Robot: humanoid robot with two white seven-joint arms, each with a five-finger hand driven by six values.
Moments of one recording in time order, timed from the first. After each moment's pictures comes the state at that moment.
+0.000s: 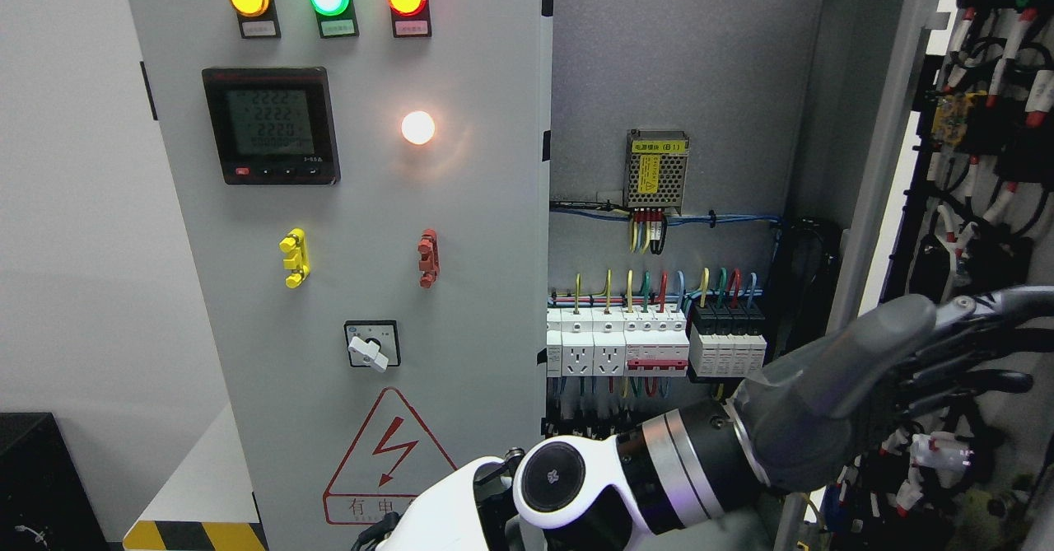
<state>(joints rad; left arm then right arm) -1.11 -0.03 -0.93 -1.64 0.91 0.00 -0.18 0.09 0.12 0.00 -0.13 0.00 -0.09 0.08</state>
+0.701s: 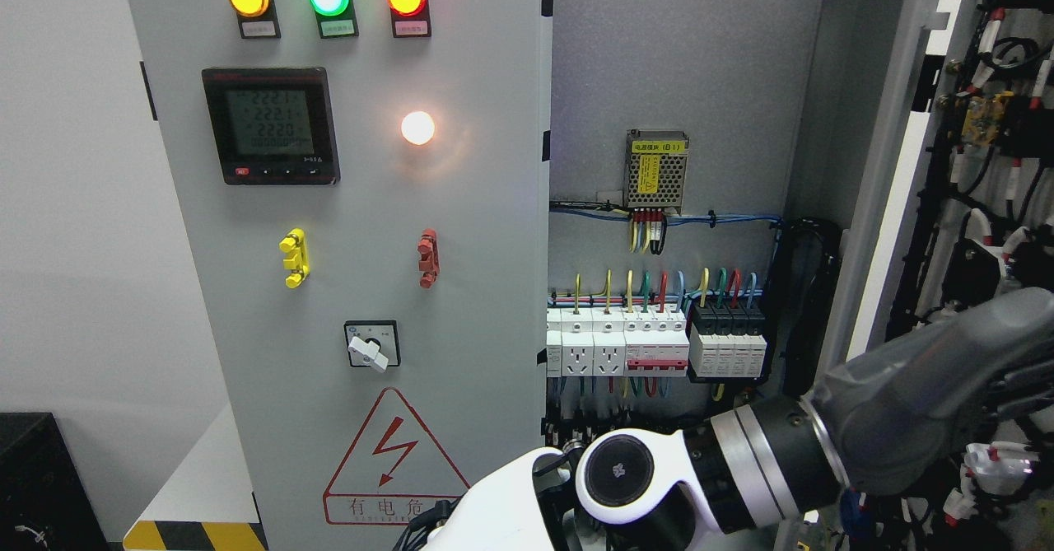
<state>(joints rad) -1.17 -0.12 -0.96 -1.56 0.91 0.00 -0.18 0.09 0.12 0.00 -0.13 0.00 -0.09 0.08</state>
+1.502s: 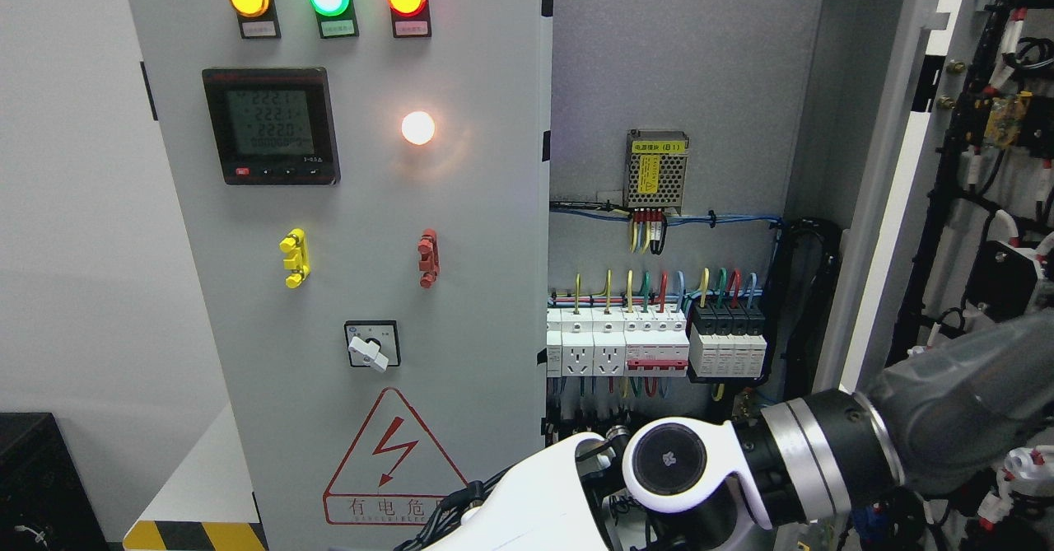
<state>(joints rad) -1.24 -0.16 -1.00 -1.48 0.91 -0.01 -0.18 0.09 0.12 0.00 -0.13 0.00 -0.09 0.08</state>
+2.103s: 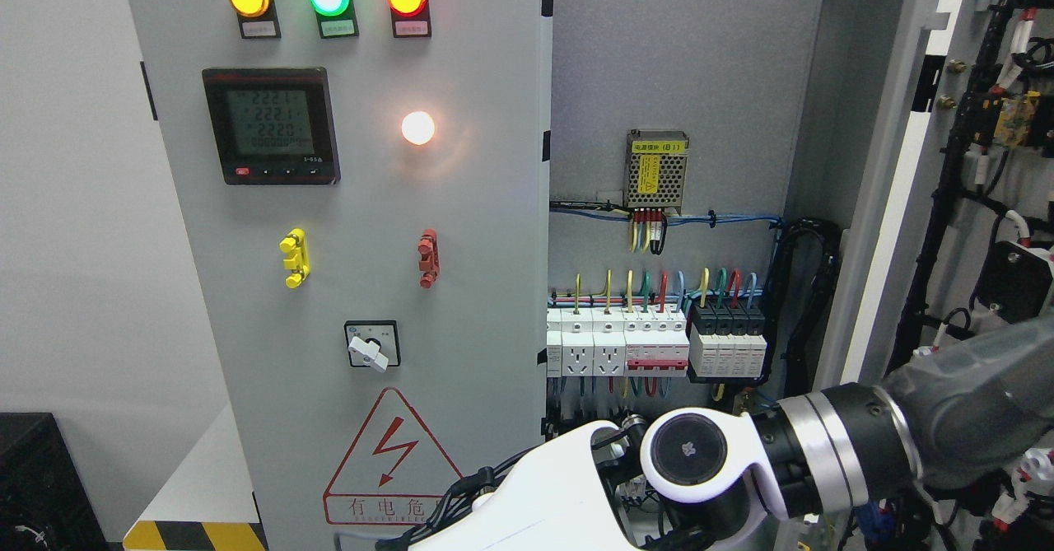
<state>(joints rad) -1.28 -0.17 -1.02 -1.44 0.92 -0.01 -0.18 0.09 0.12 0.00 -0.13 0.00 -0.09 0.08</state>
